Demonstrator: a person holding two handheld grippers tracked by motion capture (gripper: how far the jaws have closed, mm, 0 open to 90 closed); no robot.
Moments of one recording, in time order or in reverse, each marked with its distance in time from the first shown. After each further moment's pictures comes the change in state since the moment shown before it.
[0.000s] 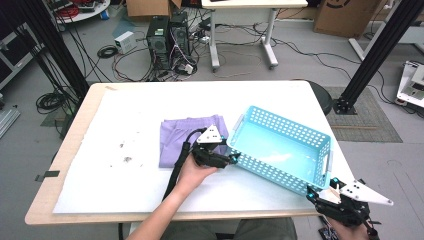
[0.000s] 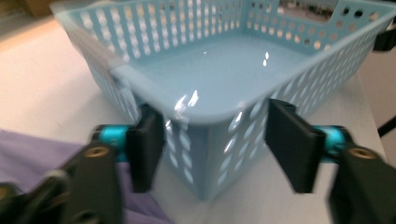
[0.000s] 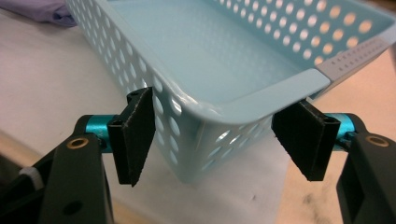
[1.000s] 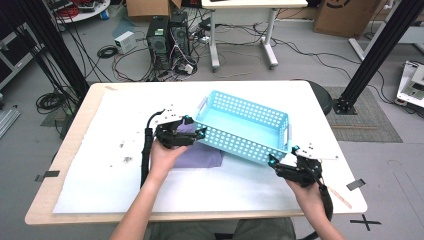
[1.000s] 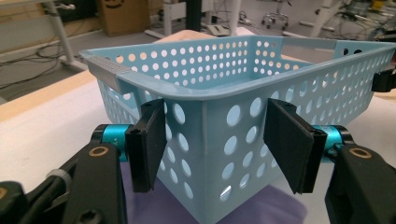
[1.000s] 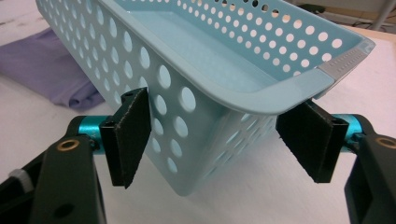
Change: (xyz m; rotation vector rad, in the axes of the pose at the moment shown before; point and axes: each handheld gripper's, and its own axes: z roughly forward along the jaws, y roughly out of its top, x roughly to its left) left arm 0.062 -0.006 -0.085 -0.122 0.216 -0.097; right arm 0.035 0.077 0.097 -0.042 0.100 0.029
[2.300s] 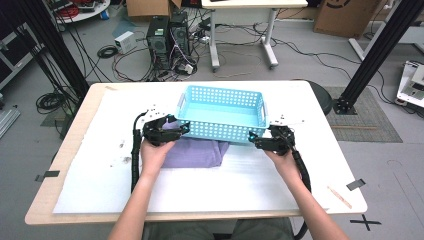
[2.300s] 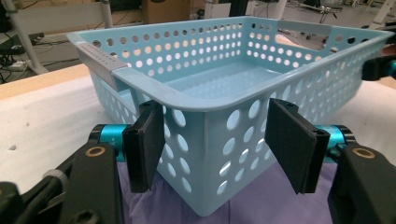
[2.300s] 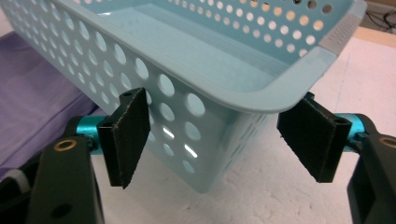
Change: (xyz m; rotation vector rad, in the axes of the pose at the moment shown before) left arm 0.038 -0.033 -0.004 -0.007 0.128 -0.093; right arm -0.016 0.044 0.092 0.086 0.048 -0.022
